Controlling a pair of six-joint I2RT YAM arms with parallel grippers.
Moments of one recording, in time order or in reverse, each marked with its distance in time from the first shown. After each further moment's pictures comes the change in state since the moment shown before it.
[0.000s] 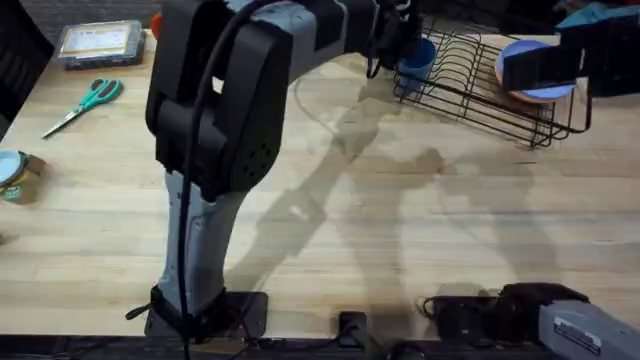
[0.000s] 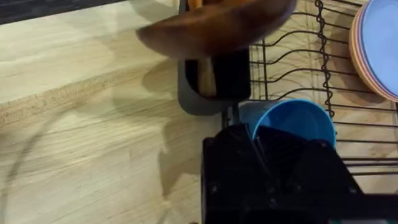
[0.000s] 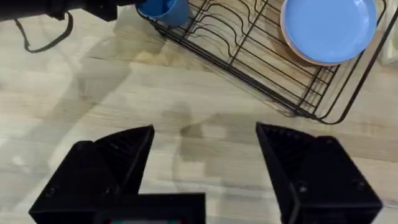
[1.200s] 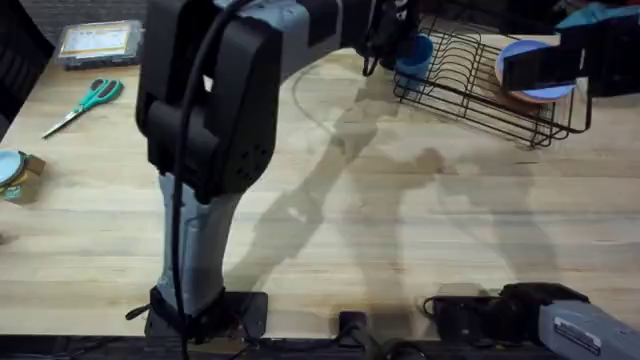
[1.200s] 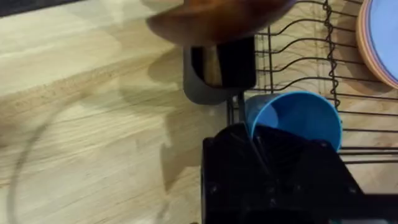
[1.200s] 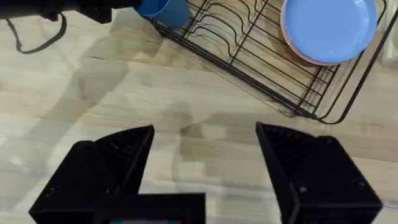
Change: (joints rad) left arm 0.011 -0.024 0.000 -0.064 0.004 0.024; right arm 0.000 0.000 0.000 0.000 0.000 0.000
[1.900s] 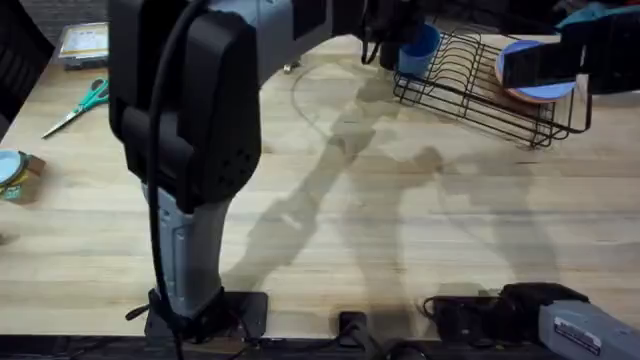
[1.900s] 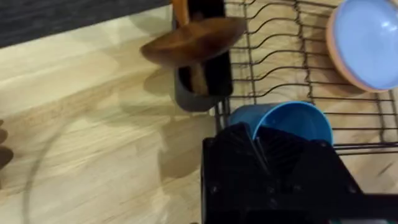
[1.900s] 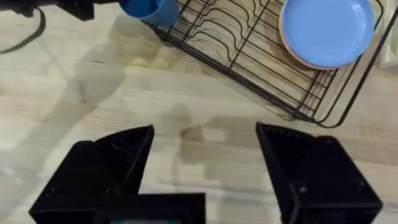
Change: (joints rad) left arm 0.004 -0.068 0.000 -0.009 0.031 0.030; right arm 0.000 0.000 0.000 0.016 0.000 0.000
